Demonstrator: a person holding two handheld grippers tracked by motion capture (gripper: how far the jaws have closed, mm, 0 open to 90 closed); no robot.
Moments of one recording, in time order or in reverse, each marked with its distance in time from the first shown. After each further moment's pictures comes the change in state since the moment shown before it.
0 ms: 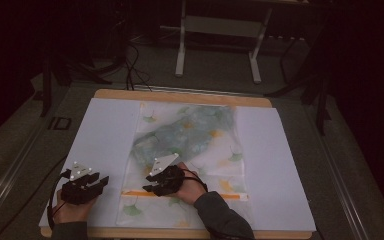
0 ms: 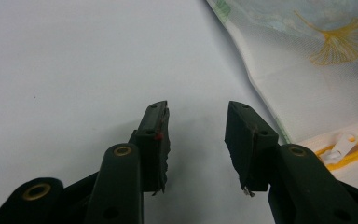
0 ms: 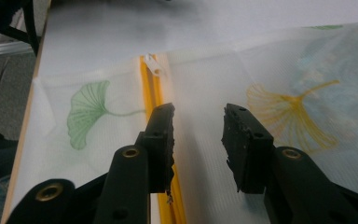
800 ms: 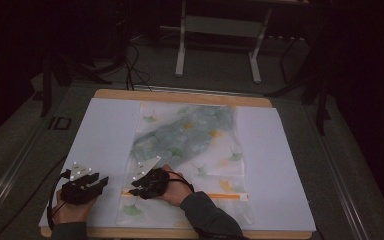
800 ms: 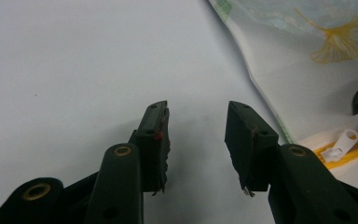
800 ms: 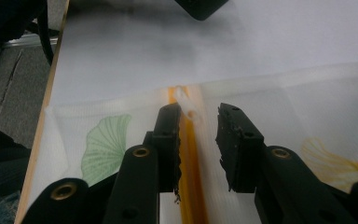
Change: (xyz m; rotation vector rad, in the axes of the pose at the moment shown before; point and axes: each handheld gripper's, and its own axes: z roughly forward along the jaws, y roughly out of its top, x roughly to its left) left arm 0.000 -0.001 0.000 0.003 0.001 0.002; right arm 0.015 0.024 0.033 0.027 0.052 -0.049
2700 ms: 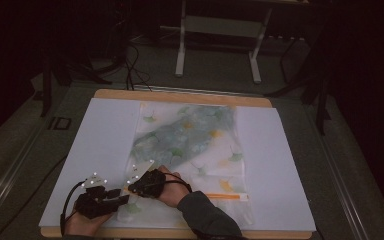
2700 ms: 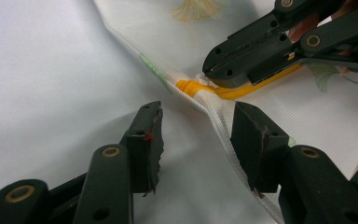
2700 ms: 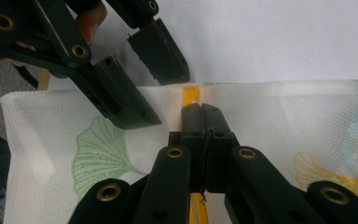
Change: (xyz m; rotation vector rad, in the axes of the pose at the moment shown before) left arm -0.040 -0.009 0.001 0.090 -0.338 -0.018; right arm 0.013 0.013 -0.004 0.044 -0.075 -0.058
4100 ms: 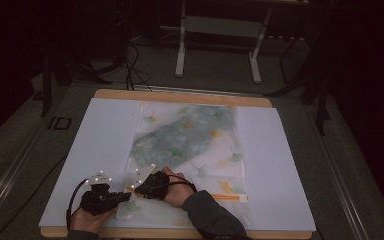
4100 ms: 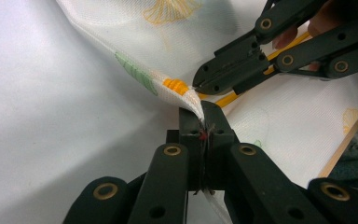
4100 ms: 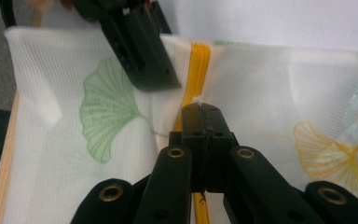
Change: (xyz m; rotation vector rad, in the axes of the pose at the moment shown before) left arm 0.000 0.006 0.007 0.019 -0.084 0.016; right arm 0.002 -0.013 -0.002 0.075 -0.016 -0.066
